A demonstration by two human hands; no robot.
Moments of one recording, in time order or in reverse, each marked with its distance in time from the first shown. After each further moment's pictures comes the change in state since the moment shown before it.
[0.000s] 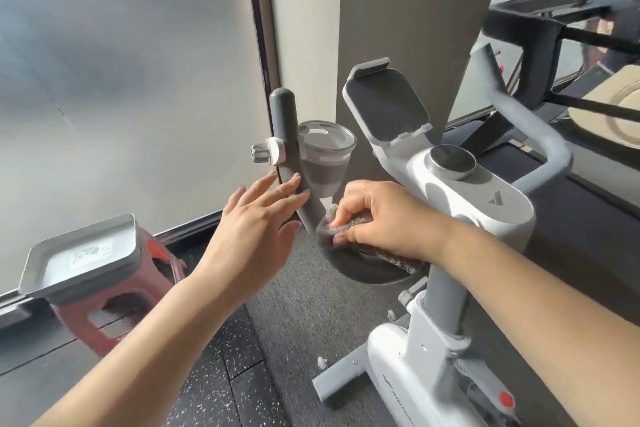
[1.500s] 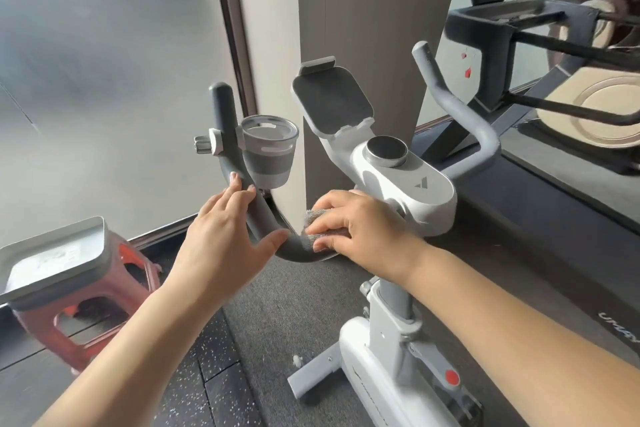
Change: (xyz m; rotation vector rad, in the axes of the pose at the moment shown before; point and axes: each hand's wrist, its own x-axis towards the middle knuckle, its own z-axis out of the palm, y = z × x) left_hand -0.015 0.077 0.015 0.035 -0.052 -0.284; right_hand -0.074 0.042 -0.011 -0.223 0.169 -0.104
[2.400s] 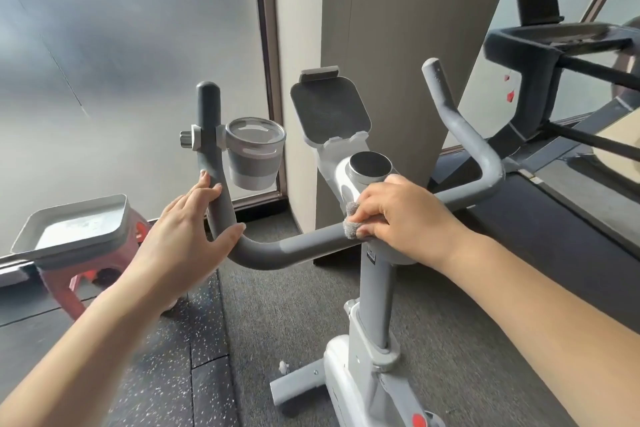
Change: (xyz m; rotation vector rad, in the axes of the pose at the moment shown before) left_hand -0.002 0.020 0.013 -0.010 0.067 -0.210; right_hand -0.004 0.084 -0.072 -0.222 -0.088 -0.032
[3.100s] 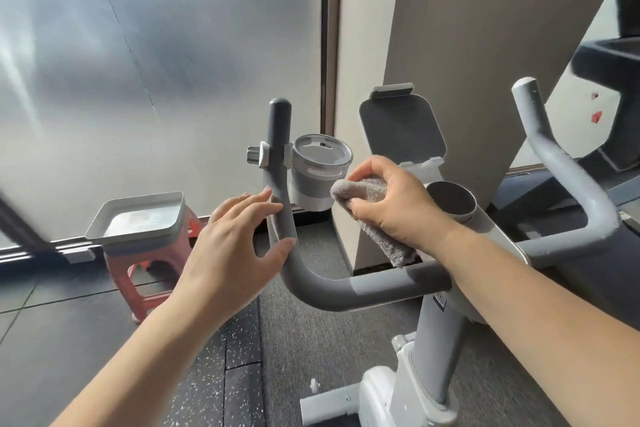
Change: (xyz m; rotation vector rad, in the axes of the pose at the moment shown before) left_hand 0.013 -0.016 -0.013 -0.026 0.104 0.071; right_hand 0.100 -0.054 0.027 0.635 0.072 0.137
